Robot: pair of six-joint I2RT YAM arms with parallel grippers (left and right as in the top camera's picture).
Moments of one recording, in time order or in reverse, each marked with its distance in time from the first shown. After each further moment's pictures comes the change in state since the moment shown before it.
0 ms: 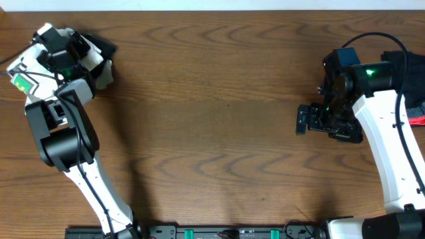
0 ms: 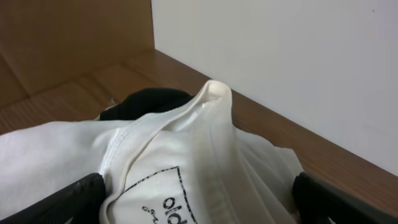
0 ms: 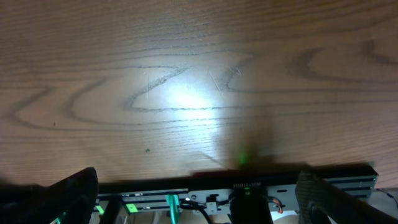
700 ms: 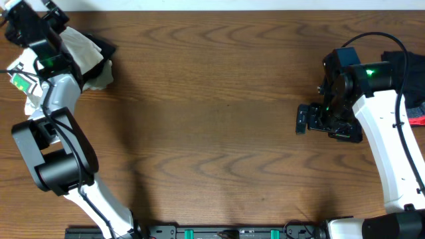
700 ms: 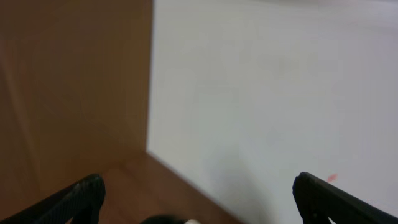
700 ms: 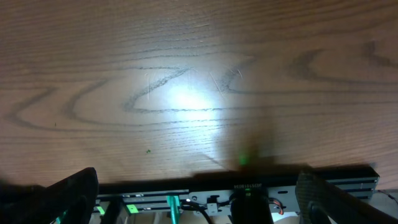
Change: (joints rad) left arm 0.016 -0.246 -0.015 0.048 0.002 0.008; right arm 0.000 0.000 0.000 0.005 -0.002 0.000
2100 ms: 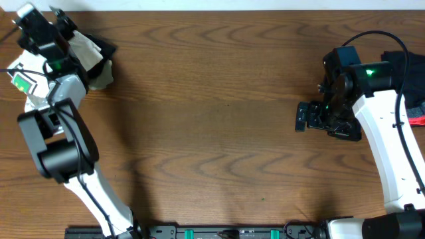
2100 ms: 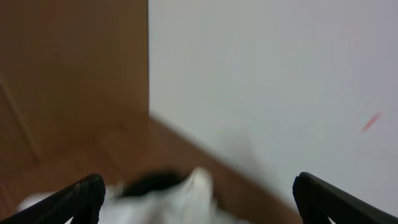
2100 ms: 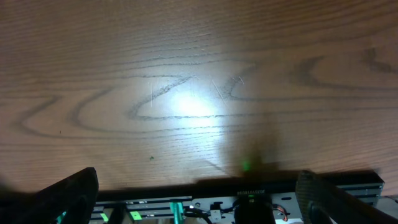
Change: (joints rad) left arm -0.014 0.132 0.007 0.019 -0.001 0.001; right arm 0.000 0.000 -0.001 0.025 0.000 0.015
